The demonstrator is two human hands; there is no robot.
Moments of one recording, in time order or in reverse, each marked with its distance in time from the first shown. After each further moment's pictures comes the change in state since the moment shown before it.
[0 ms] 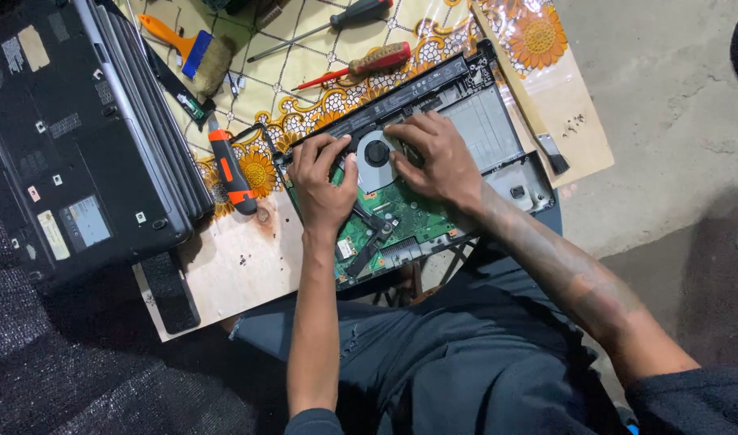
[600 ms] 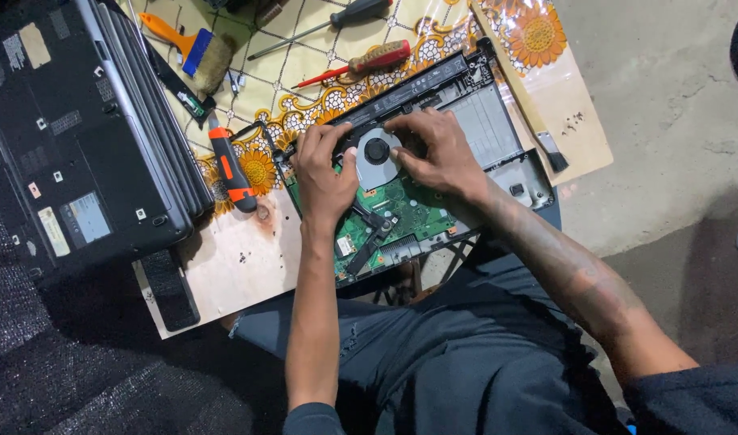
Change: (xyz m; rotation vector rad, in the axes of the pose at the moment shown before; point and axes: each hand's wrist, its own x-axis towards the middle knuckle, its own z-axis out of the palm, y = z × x) left_hand 0.018 0.015 -0.011 -0.065 -0.141 -0.096; right_hand 0.023 -0.013 -0.020 0.303 0.006 0.042
